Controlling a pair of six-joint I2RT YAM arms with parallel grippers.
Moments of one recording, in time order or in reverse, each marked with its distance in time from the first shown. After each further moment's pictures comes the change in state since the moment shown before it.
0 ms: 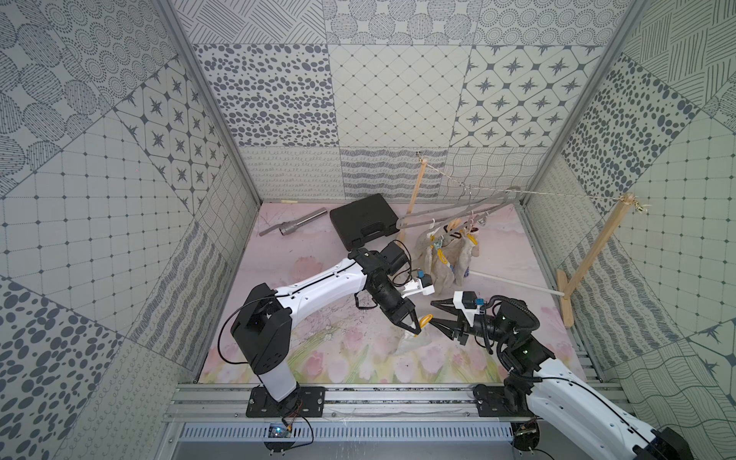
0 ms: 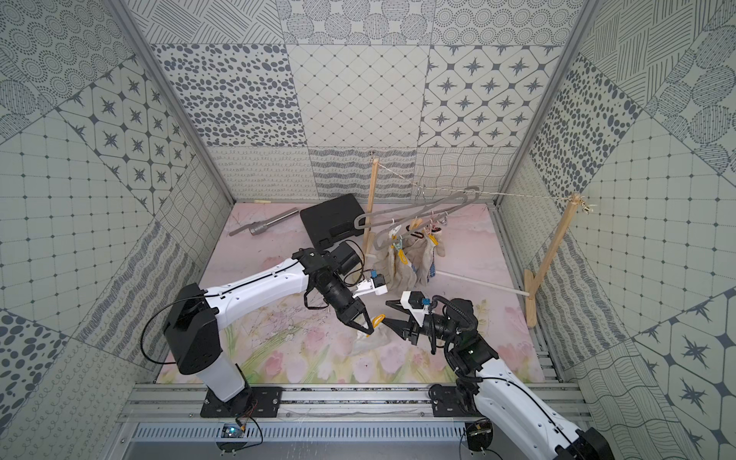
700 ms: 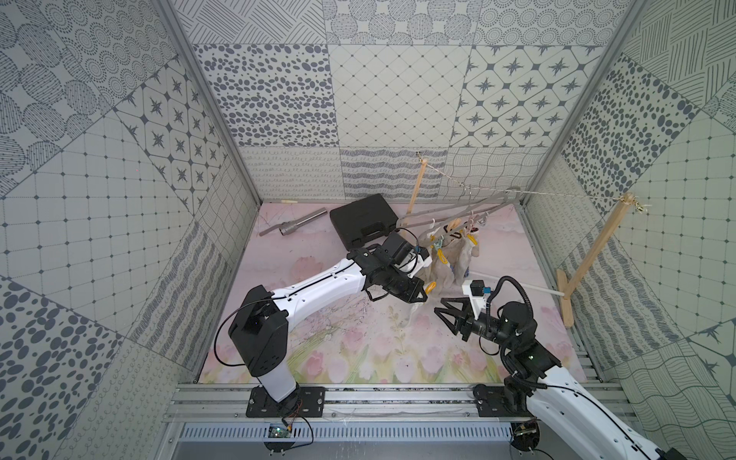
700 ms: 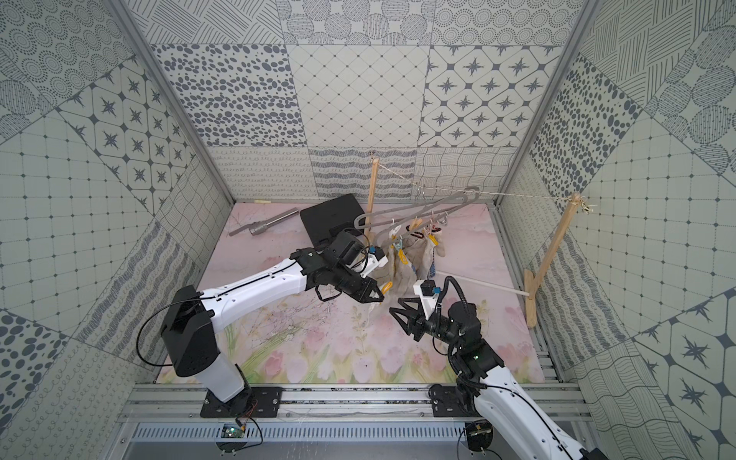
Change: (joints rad) left arm 0.006 -0.008 0.017 0.323 -0.366 -0.370; right arm -0.053 -0.096 -0.028 -0.137 0.205 0.293
